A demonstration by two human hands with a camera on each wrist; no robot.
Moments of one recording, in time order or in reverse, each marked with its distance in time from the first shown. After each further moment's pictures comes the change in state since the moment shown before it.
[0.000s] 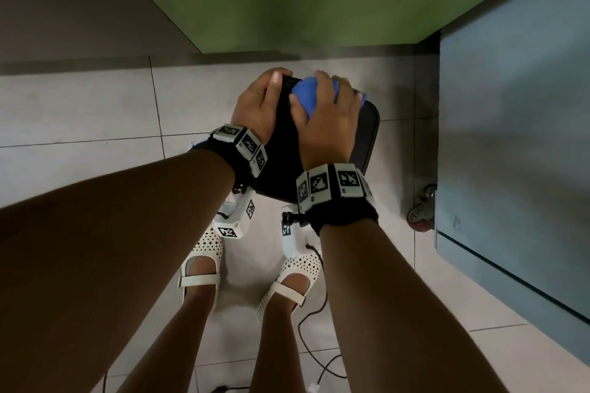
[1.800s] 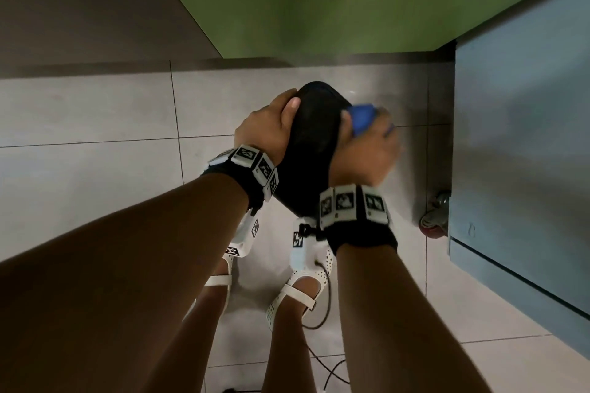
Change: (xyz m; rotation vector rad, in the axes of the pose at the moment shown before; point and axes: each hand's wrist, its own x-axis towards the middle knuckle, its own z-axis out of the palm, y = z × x) left_hand -0.030 0.019 -0.022 0.657 -0.095 -0.123; right_hand -0.017 0.012 -0.009 0.010 0.094 0.406
